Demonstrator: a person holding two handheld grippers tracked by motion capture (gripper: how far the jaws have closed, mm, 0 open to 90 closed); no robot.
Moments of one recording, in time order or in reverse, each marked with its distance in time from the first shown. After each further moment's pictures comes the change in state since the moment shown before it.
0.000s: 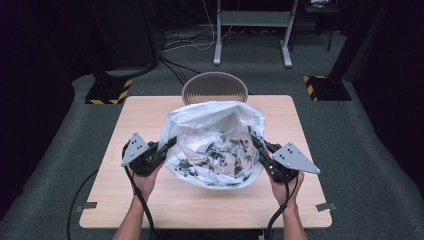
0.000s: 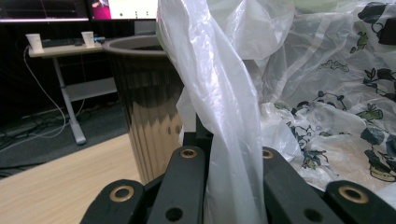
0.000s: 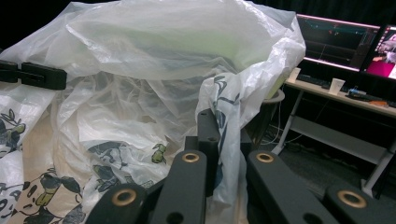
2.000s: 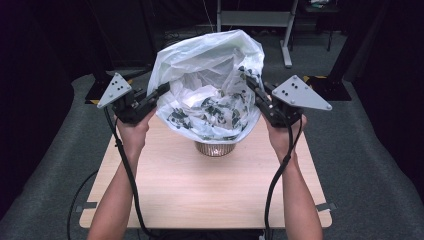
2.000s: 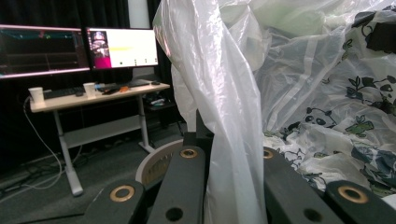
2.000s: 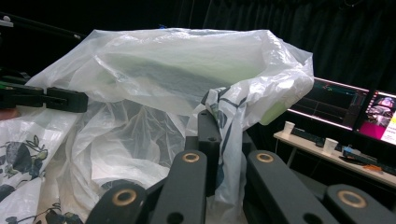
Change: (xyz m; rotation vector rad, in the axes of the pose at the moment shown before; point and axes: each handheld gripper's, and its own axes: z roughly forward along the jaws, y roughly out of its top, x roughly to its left) left arm 0.048 0.127 0.027 -0.128 -0.036 0.011; right arm -0.033 0.132 0.045 -0.150 0.016 -0.060
